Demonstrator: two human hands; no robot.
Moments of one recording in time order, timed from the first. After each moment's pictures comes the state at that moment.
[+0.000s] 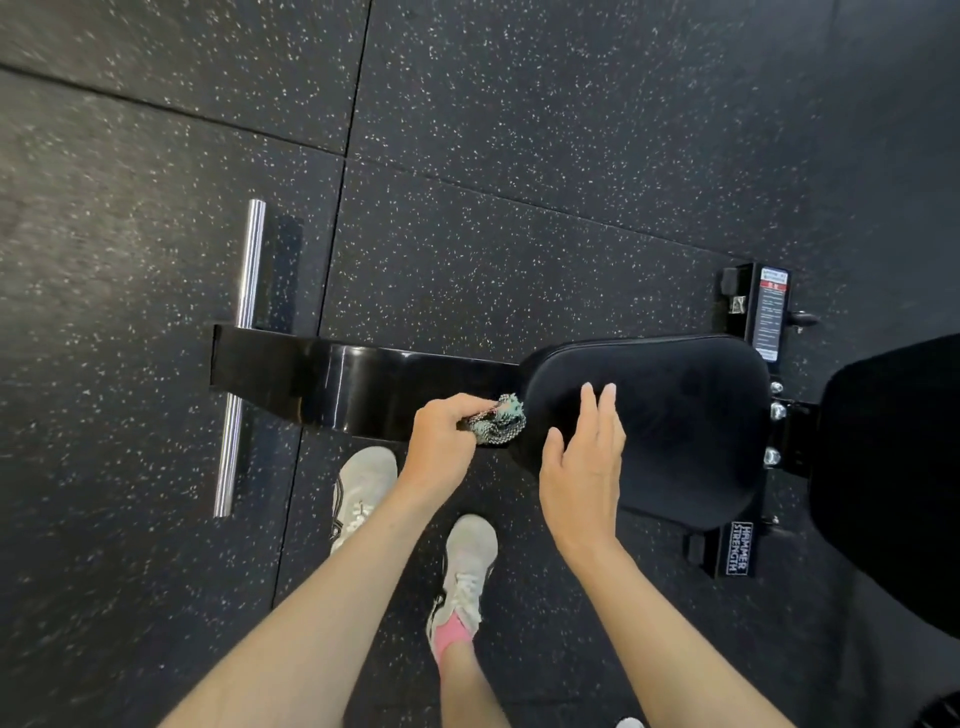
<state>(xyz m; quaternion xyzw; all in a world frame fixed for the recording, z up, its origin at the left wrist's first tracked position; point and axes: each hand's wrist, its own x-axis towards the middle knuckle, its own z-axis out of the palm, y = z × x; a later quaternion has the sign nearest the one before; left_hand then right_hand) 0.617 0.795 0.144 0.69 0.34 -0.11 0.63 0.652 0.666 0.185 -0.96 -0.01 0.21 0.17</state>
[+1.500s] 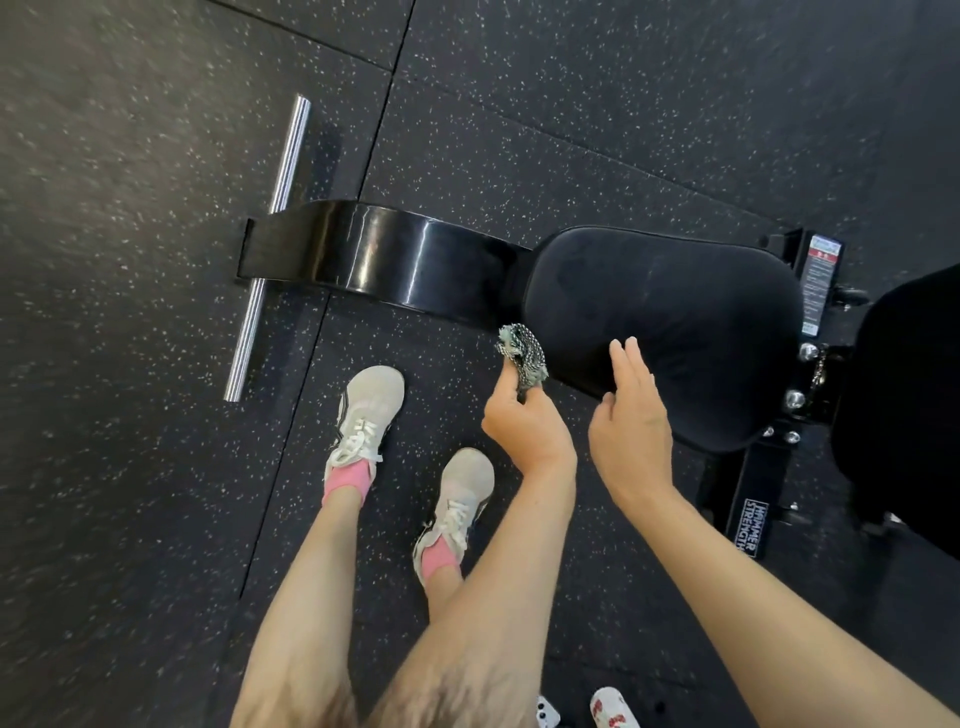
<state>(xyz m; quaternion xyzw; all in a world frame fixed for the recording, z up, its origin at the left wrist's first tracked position) 0.594 0.634 0.162 0.42 0.67 0.15 0.59 0.623 0.573 0.190 -0.95 -0.10 0.26 0.16</state>
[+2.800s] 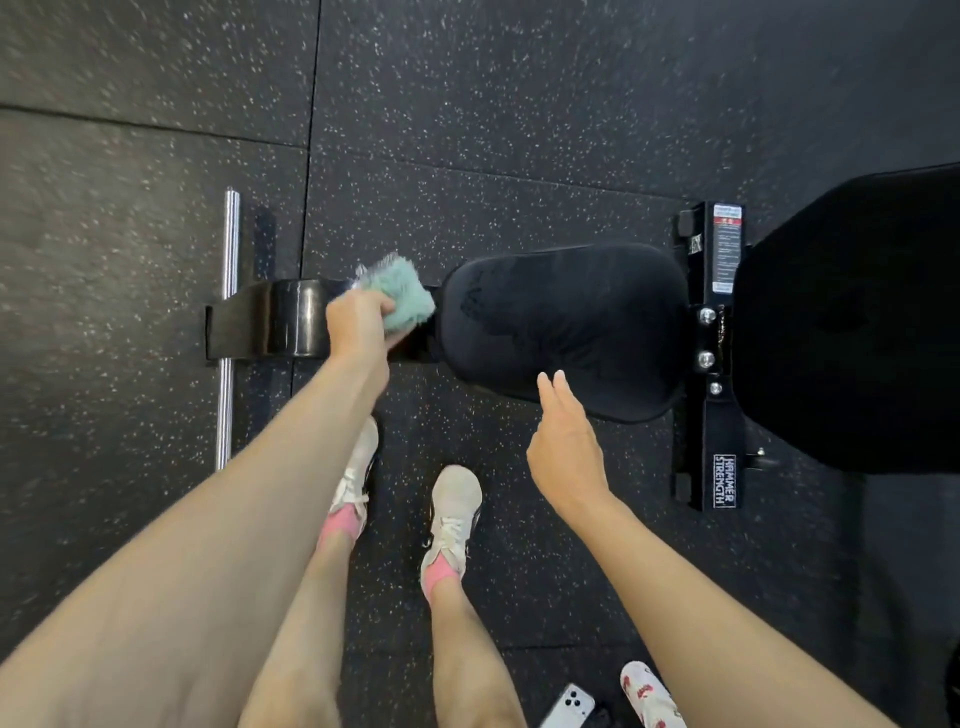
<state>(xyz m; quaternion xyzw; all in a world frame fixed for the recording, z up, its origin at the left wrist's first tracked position) 0.643 0.777 0.211 0.39 0.59 0.01 0.71 0.616 0.560 0.229 -0.93 -0.05 0.34 0.14</state>
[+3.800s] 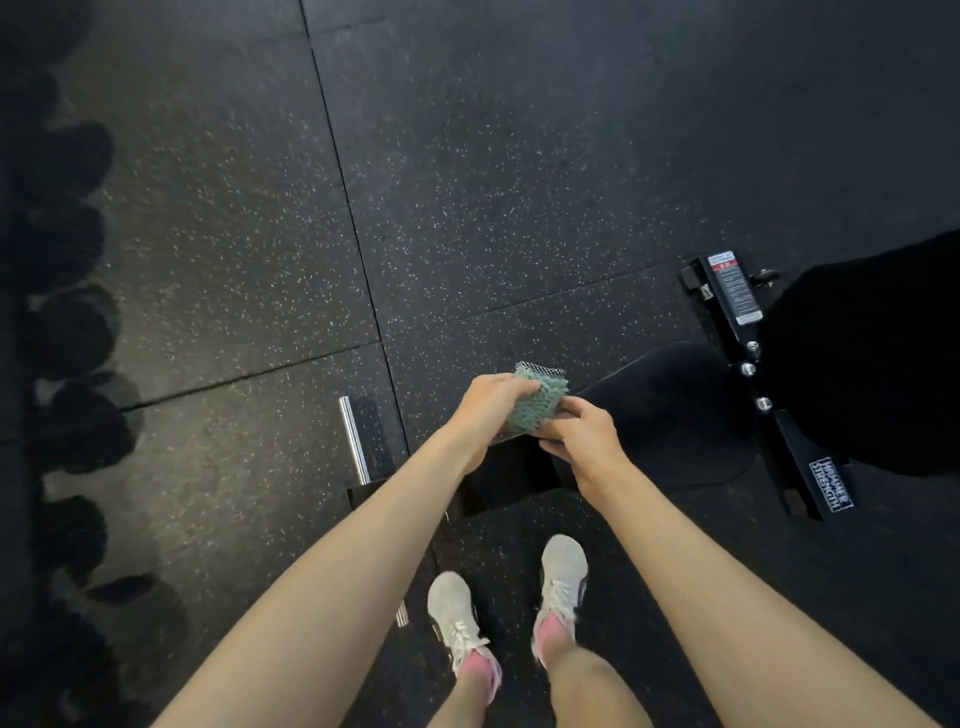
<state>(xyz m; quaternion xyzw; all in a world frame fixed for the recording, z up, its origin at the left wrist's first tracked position) 0.729 0.861 0.358 0.66 0.27 -0.31 0.63 0.709 0.735 0.339 -0.66 0.33 0.30 0.60</state>
